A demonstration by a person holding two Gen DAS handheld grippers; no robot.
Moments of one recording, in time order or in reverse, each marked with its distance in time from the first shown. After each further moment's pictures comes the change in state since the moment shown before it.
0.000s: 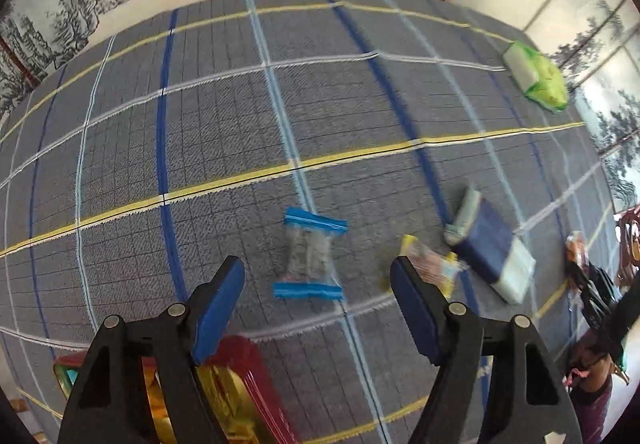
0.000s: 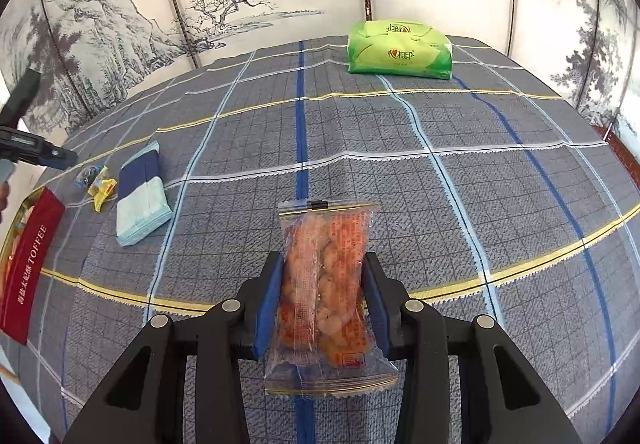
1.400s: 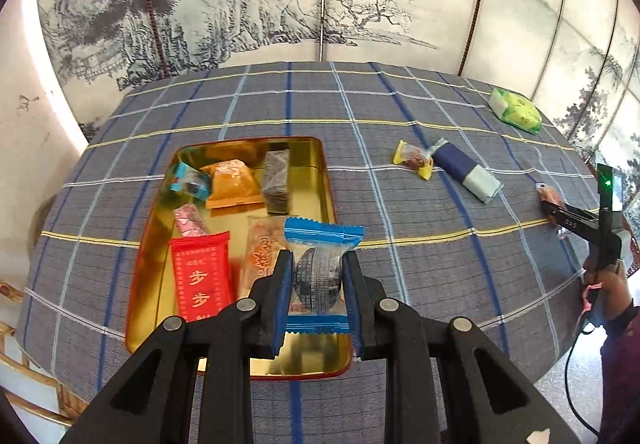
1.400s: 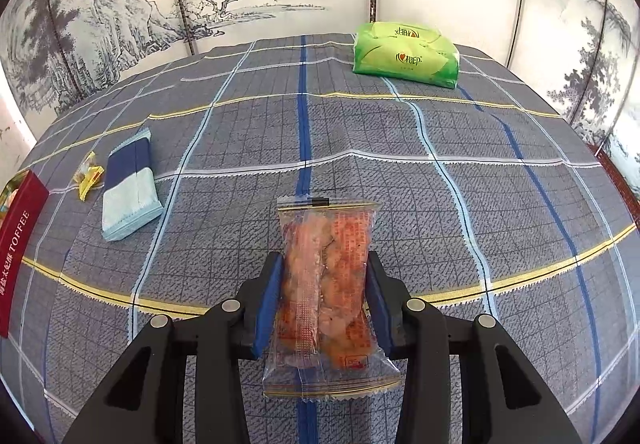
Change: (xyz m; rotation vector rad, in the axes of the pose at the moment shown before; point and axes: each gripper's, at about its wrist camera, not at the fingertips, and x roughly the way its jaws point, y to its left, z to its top) left arm -0.131 -0.018 -0.253 -0.148 -0.417 0.174; right arm 0.008 0.016 0.006 -0.065 0.019 -0.079
